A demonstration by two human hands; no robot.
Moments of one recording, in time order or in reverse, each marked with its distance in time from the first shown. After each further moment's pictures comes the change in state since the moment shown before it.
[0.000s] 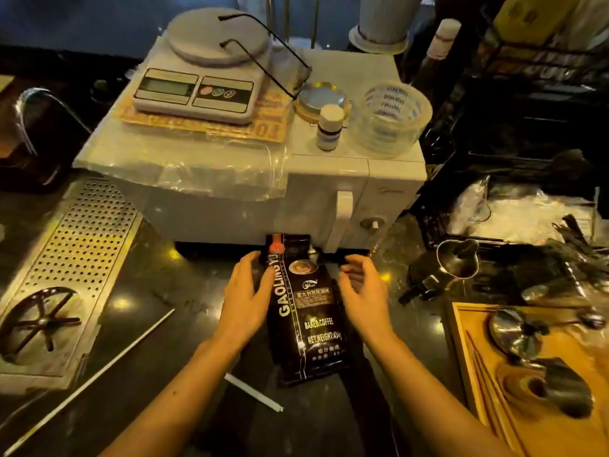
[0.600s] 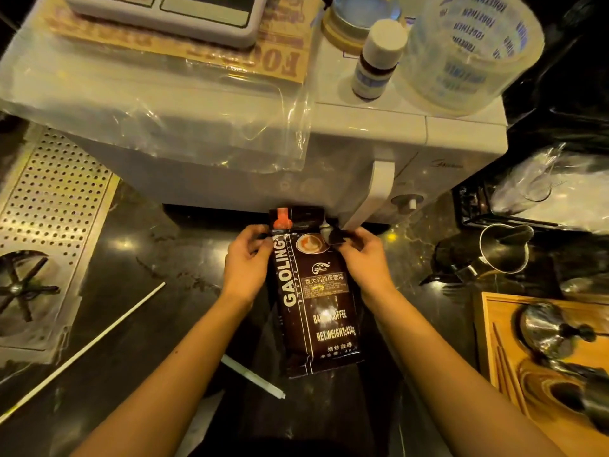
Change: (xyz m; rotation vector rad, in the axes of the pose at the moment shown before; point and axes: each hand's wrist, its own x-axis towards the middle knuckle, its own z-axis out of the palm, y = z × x) left_hand 0.043 -0.036 0.022 -0.382 0.033 -0.409; right_hand 0.056 0.024 0.042 0.195 -0.149 0.410
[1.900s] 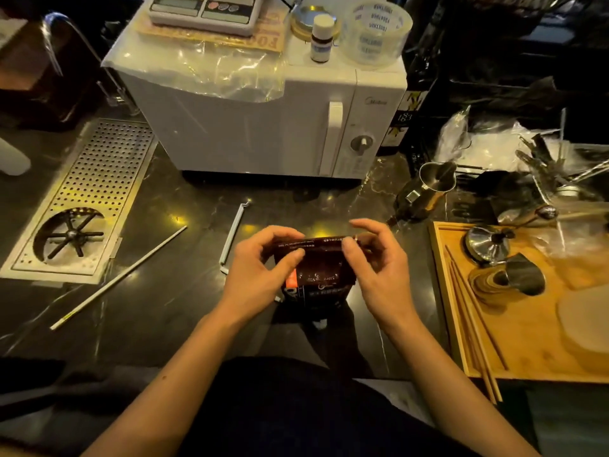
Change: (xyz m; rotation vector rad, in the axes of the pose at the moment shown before) left_hand -0.210 0.016 -0.027 0.136 -0.217 0.577; right_hand -0.228 0.012 -0.054 0.027 0.034 -0.537
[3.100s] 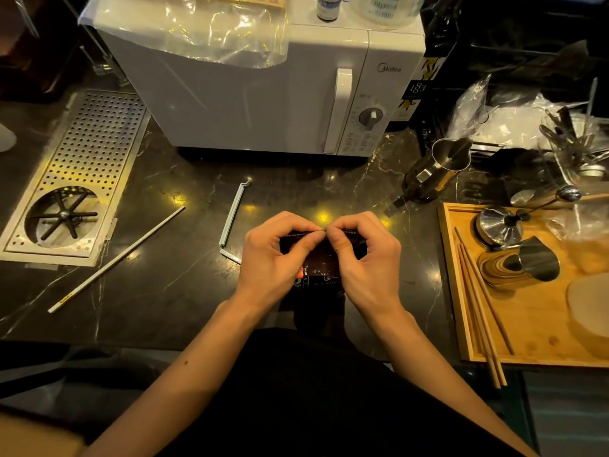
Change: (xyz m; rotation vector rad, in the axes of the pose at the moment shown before) left_hand 0.002 -0.010 0.016 0.080 0.053 0.205; right_hand -0.001 0.004 0.028 -0.241 0.090 -0.241
